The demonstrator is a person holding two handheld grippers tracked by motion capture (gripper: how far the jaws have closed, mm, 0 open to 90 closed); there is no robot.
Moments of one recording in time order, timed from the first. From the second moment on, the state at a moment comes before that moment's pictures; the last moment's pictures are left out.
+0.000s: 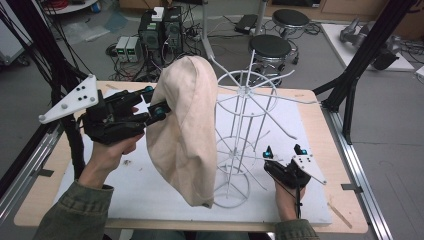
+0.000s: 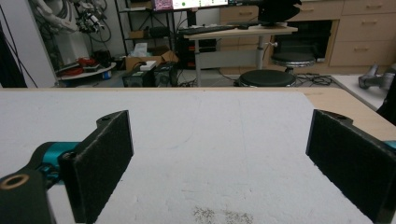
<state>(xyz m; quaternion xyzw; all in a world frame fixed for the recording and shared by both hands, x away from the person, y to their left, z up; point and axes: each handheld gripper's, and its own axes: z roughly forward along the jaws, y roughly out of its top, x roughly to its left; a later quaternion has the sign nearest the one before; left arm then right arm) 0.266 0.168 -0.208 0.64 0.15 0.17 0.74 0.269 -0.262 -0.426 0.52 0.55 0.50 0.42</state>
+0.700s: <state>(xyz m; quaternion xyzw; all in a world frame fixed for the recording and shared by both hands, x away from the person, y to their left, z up) 0.267 0.192 -0.224 0.59 0.19 0.18 0.77 0.269 -0.262 -0.427 0.52 0.55 0.50 0.42</state>
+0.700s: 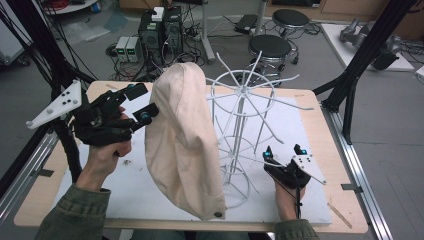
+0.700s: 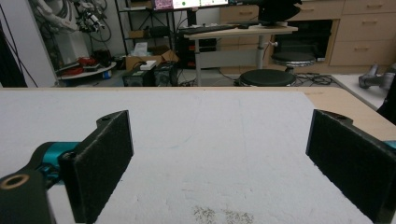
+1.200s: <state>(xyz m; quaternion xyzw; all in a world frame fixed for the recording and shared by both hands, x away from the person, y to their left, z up) 0.261 0.224 -0.234 0.55 0.22 0.20 0.78 0.269 -0.262 -0.427 0.52 0.55 0.50 0.42</state>
